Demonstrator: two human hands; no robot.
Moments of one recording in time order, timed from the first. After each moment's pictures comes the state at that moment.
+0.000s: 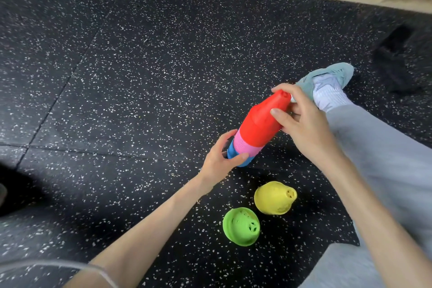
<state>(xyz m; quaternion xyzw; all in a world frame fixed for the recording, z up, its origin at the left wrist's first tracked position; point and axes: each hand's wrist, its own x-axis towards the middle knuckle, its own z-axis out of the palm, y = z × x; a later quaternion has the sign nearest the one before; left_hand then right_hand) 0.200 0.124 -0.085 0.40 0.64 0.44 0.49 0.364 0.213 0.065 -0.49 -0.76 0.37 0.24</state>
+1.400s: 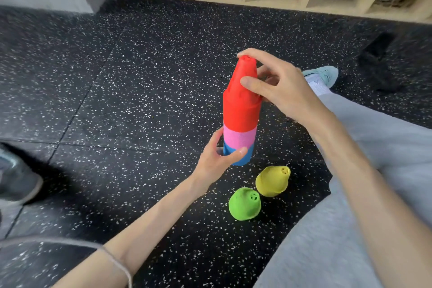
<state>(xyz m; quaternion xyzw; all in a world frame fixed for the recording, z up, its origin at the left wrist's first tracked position) 0.199 0.056 -0.010 0.37 0.61 0.47 0.52 0.329 0.186 0.146 -0.35 -0.83 0.34 0.25</state>
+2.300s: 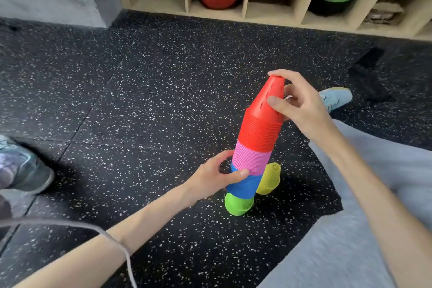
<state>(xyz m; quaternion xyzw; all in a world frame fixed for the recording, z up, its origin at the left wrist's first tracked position) 0.206 0.007 0.013 0.48 0.60 0.34 0.54 0.392 0.155 0.143 -0.32 -0.77 0.43 0.34</state>
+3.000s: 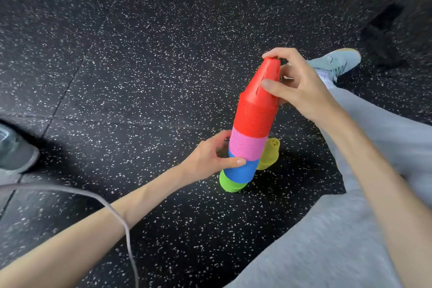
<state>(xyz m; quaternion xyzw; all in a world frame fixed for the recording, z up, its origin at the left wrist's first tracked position) 0.212 0.015 -0.019 0.54 0.58 0.32 0.52 0.400 0.164 0.112 -0.34 -0.78 0.46 0.26</state>
